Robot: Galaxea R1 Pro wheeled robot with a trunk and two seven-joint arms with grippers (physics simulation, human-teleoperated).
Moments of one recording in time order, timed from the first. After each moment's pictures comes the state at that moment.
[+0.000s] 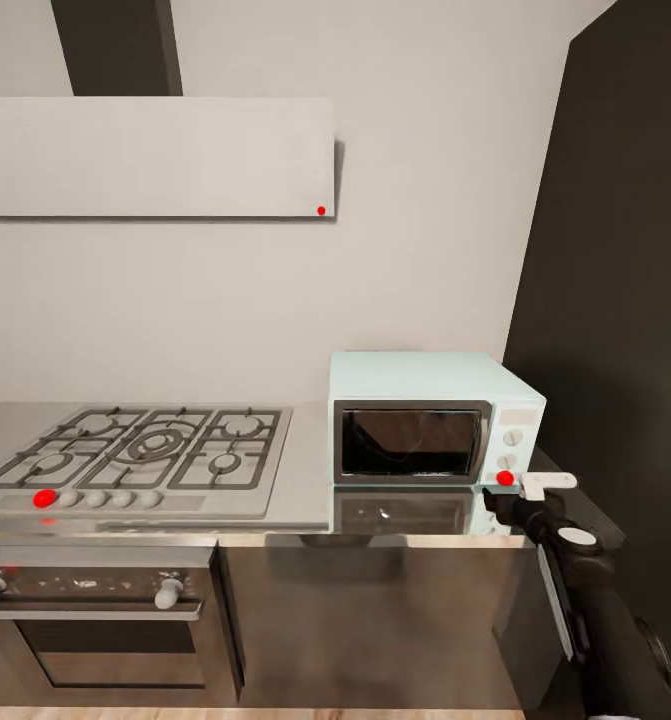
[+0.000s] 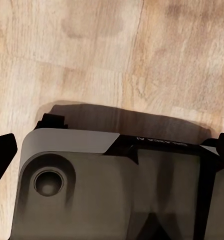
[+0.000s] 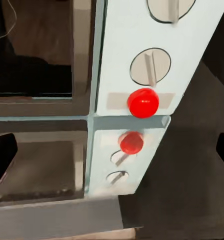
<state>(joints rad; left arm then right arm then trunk) -0.22 0.02 -0.15 0.00 0.39 -0.03 -0.17 -0.39 -0.03 -0.23 -1.43 0.24 0.57 0.14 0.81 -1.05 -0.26</state>
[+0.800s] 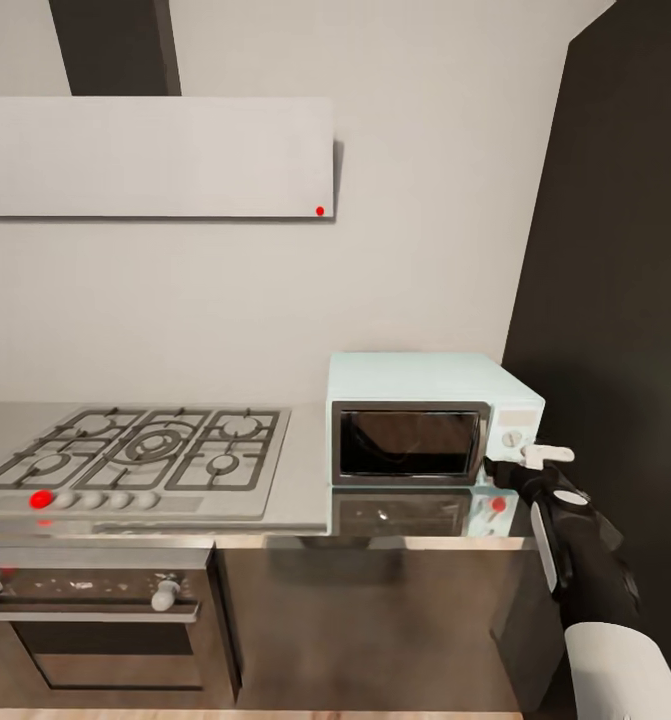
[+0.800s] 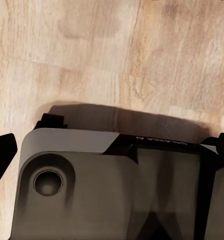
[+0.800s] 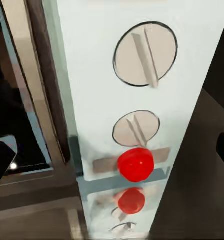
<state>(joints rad) -0.21 0.01 -0.15 0.00 0.38 -0.03 -0.17 -0.61 -0.04 -0.32 -1.15 0.18 0.44 0.11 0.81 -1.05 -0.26</state>
